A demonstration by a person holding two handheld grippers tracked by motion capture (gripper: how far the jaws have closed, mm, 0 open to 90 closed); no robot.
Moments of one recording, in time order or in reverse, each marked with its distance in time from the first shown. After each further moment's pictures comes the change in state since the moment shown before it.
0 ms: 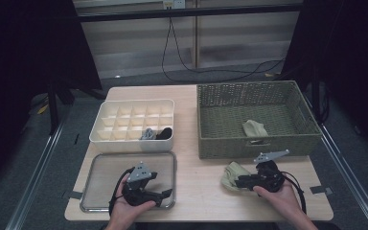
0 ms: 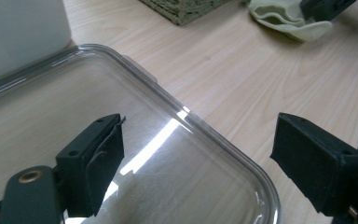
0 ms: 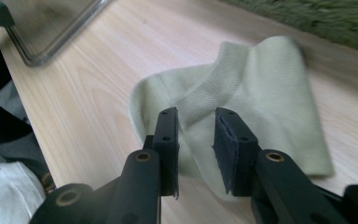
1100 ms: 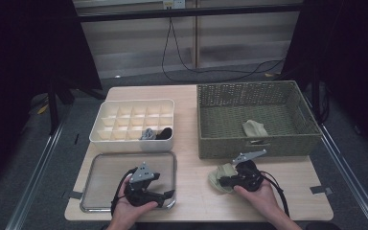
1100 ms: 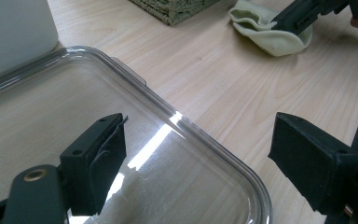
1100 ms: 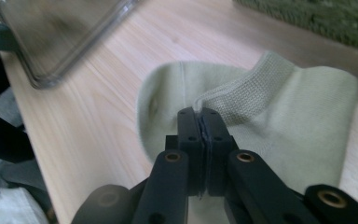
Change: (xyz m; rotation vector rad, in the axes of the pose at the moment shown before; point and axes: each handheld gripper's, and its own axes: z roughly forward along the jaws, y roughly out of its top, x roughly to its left) left arm -0.003 0.001 0.003 -0.005 -0.005 0.001; right arm 0.028 0.020 0.039 -0.005 0.018 0.001
